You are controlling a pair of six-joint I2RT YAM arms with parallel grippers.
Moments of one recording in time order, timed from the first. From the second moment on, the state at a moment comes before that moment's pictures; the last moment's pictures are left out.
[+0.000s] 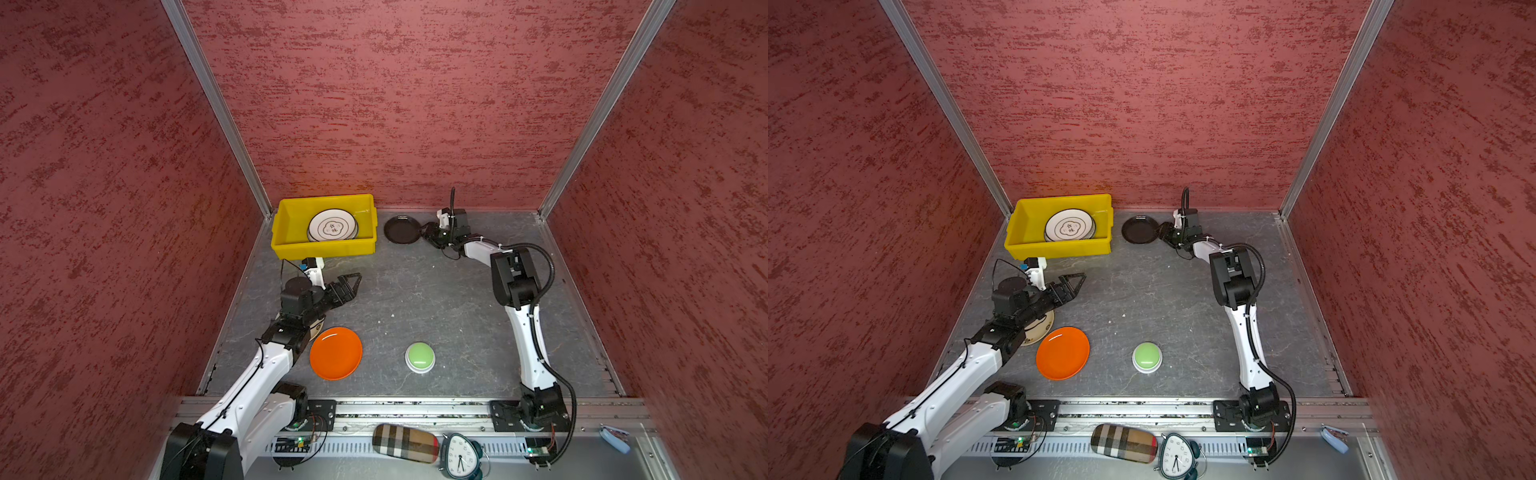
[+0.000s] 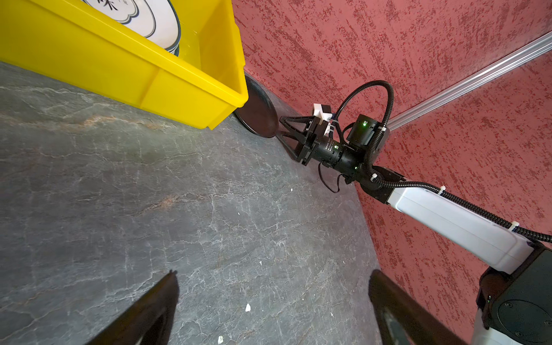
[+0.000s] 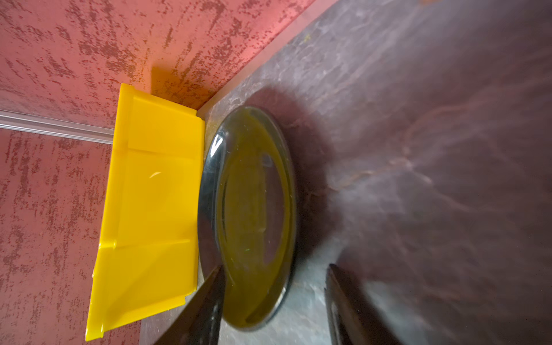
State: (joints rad) left arm -0.20 0.90 0.43 0.12 0.35 -0.75; right arm 0.24 2.53 1.90 0.07 -0.55 0.78
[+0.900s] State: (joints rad) left arm -0.20 0.92 0.43 0.10 0.30 -0.74; right arm 0.25 2.60 2.00 0.01 -0.52 0.80
